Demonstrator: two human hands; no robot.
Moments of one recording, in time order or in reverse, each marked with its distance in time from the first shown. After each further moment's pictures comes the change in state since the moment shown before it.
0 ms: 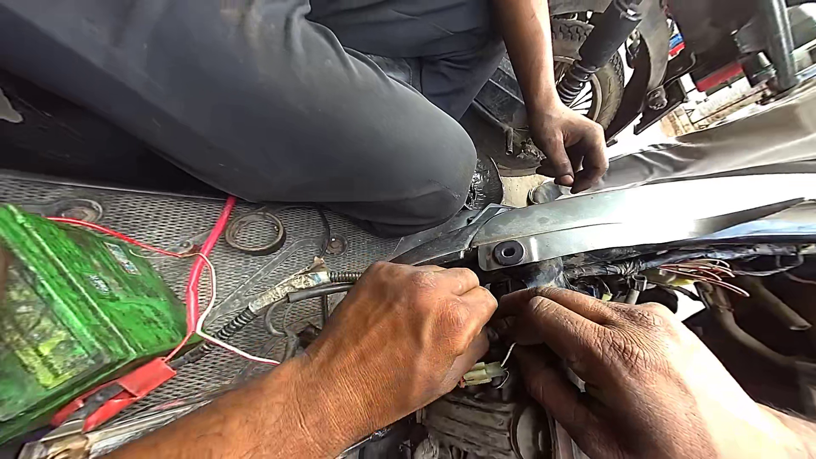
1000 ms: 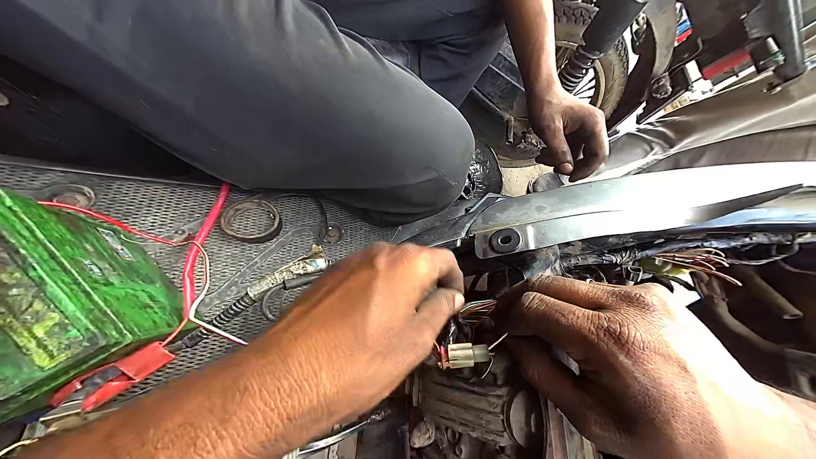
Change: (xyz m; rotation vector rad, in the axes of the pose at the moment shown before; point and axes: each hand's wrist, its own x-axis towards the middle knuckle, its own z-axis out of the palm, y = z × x) left_hand 0.000 -0.004 -0.033 -0.347 -0.403 -0.552; right_hand 0.002 0.002 -0.008 0.028 -0.037 -0.051
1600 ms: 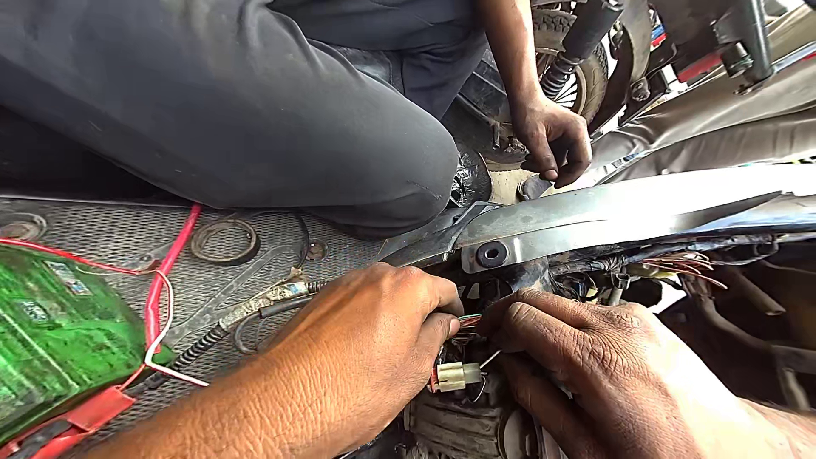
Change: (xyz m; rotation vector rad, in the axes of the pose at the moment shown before) left_hand 0.011 0.002 0.006 0.096 -0.075 0.029; right_hand -0.002 -0.002 0.006 0.028 0.000 0.042
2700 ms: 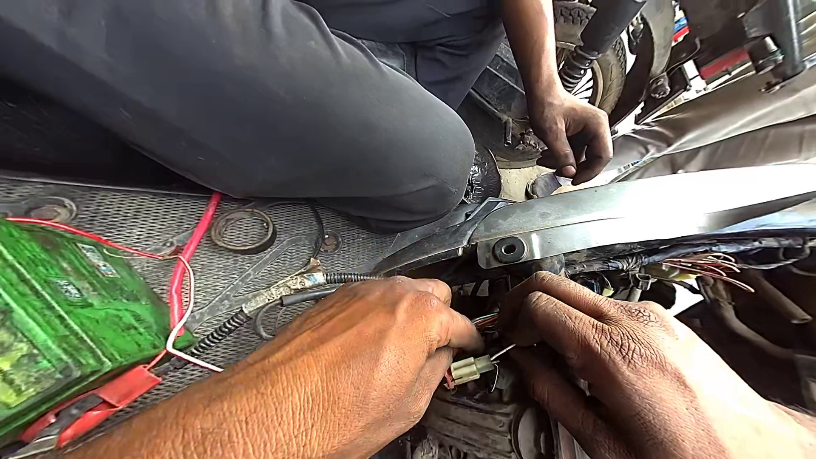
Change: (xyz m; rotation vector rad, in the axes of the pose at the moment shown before) left_hand -0.014 -0.012 0.003 0.119 0.031 0.315; right_hand 0.003 0.001 -0.001 -0.011 -0.035 0.015
